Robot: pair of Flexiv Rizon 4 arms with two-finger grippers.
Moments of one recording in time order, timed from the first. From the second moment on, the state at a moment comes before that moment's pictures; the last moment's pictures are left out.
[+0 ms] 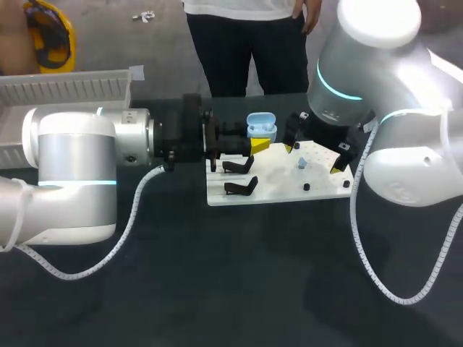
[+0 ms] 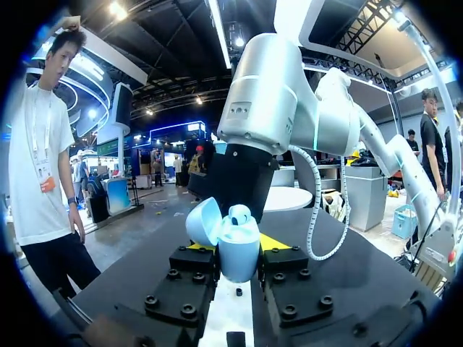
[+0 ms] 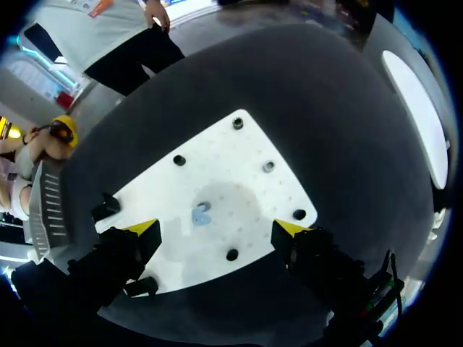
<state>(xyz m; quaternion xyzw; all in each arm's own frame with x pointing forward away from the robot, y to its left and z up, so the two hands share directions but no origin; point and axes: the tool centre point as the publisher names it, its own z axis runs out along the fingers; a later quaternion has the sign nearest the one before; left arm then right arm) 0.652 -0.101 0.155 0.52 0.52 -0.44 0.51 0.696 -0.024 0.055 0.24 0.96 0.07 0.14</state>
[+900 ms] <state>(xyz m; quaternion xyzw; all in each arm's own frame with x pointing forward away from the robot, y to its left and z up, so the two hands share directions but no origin) 0.645 -0.089 0.165 0.51 0.52 -0.44 0.52 0.707 -0.018 0.033 0.23 0.96 0.06 0.14</state>
